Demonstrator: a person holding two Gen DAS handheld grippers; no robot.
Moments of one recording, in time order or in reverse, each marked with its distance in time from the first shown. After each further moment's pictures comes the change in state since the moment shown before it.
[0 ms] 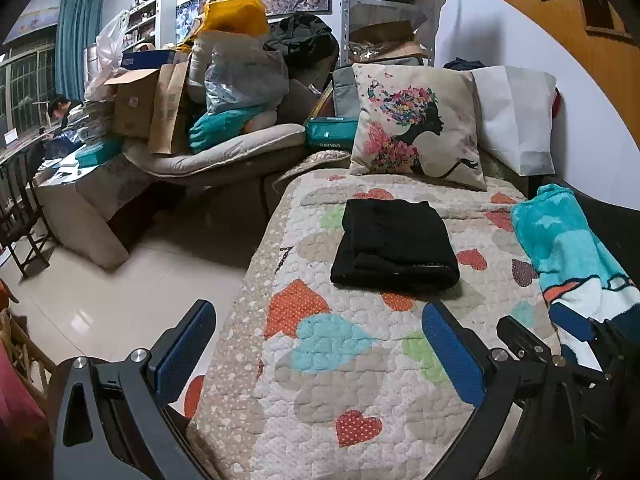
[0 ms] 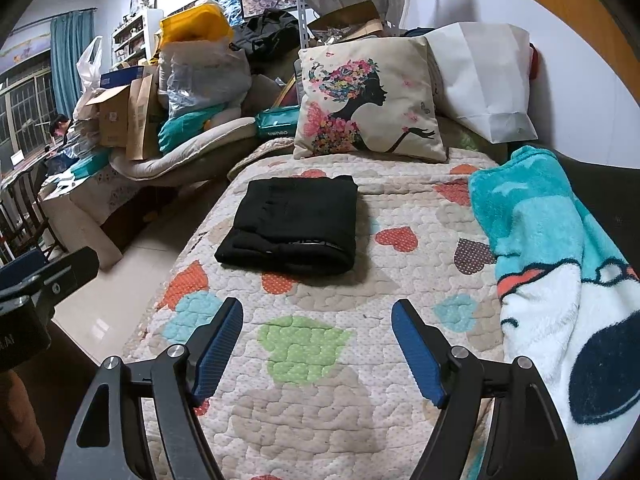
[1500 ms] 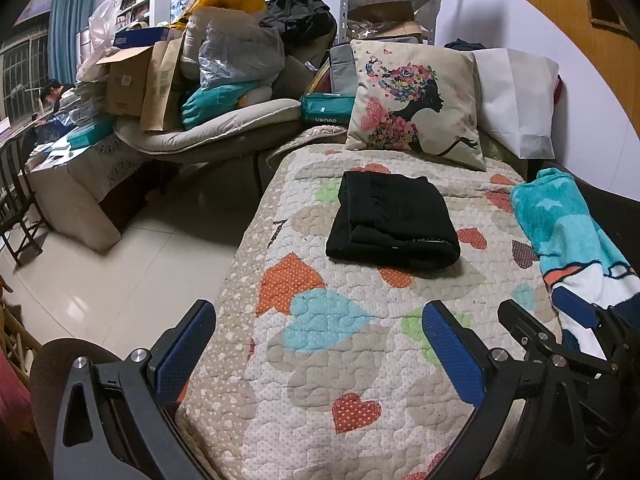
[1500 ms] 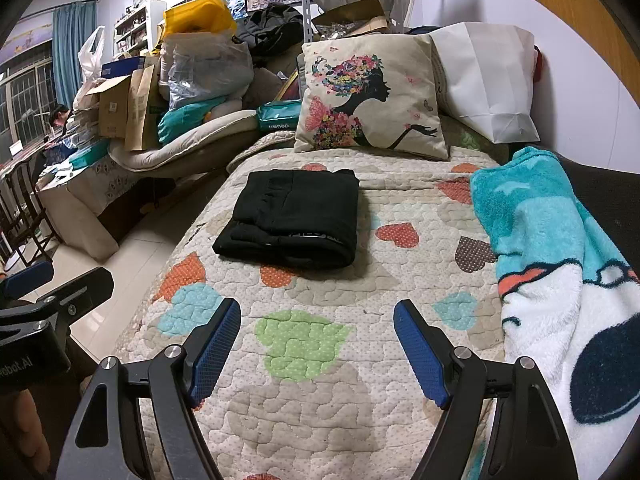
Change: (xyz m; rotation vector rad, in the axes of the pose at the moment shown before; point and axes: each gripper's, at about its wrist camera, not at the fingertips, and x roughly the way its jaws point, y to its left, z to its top) left arm 0.015 0.005 -0.012 -0.008 0.072 -0.025; right arm 0.006 0.000 -0.002 -0.021 0.011 -0.004
